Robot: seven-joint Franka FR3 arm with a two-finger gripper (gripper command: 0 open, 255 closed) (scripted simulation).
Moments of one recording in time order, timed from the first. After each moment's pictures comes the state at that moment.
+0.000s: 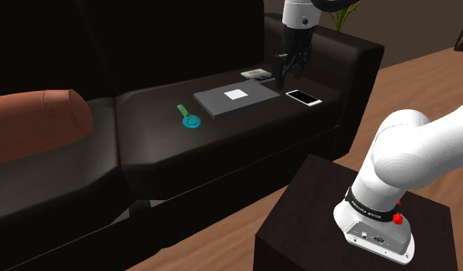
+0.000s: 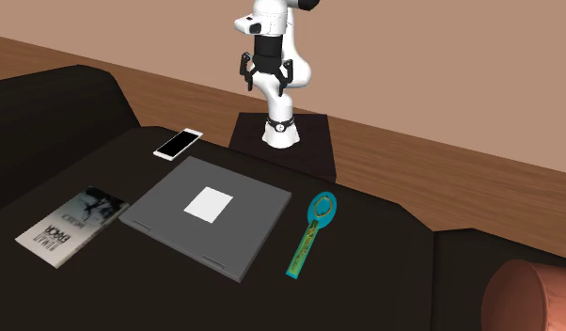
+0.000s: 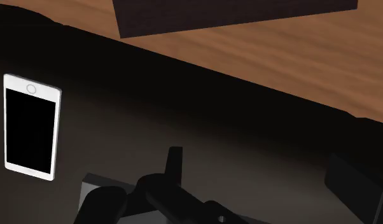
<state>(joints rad) 0.01 -0.83 -0.02 -2.46 -0.11 1.72 0.17</state>
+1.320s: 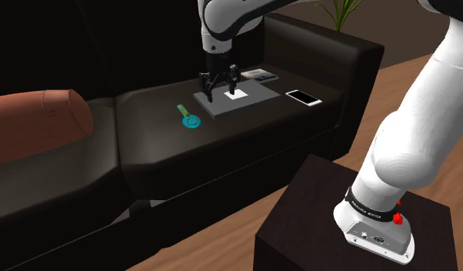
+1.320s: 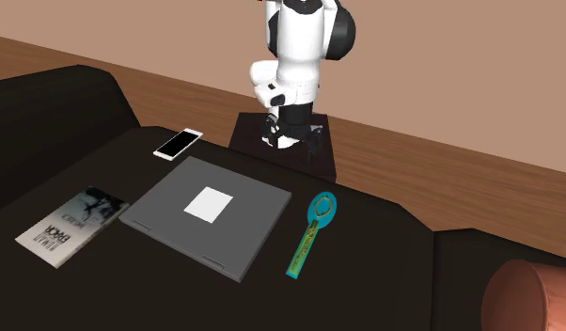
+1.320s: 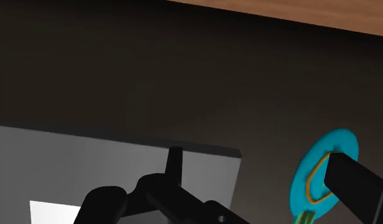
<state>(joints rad) 0.03 -0.10 0.09 -2.00 -0.03 1.93 0.43</state>
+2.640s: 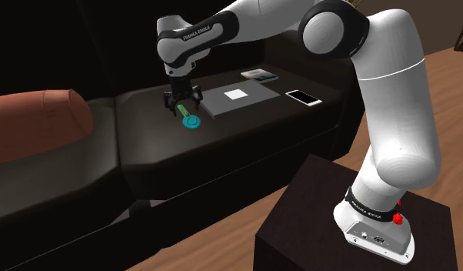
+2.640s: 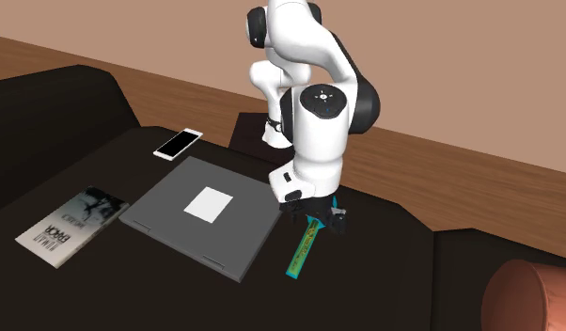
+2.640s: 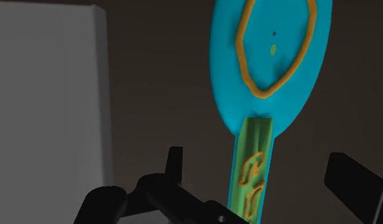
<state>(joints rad) 0.07 0.51 0.10 -1.40 -0.02 1.90 0.58</state>
